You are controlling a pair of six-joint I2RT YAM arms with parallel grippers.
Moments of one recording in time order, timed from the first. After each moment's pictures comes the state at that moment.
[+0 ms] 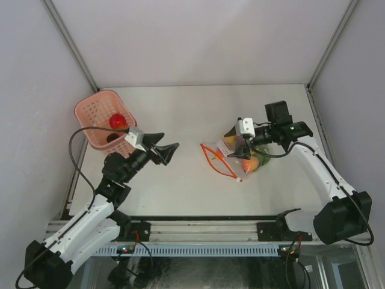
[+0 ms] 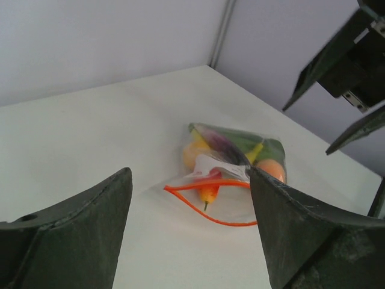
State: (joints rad) left arm -0.43 0.72 0.44 0.43 0.29 -0.32; right arm 0.24 1.28 1.16 -0.83 -1.16 -1.18
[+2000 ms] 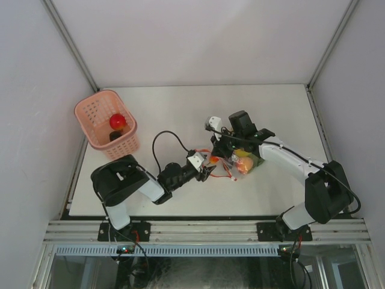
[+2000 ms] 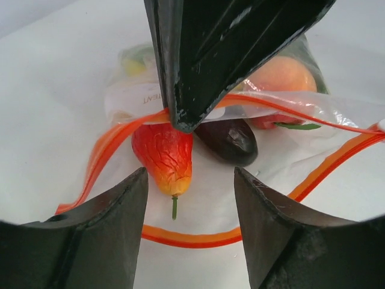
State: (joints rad) left arm -0.92 1.77 0.41 1.33 0.00 0.05; right arm 0.56 1.48 1.05 -0.40 -0.53 -0.33
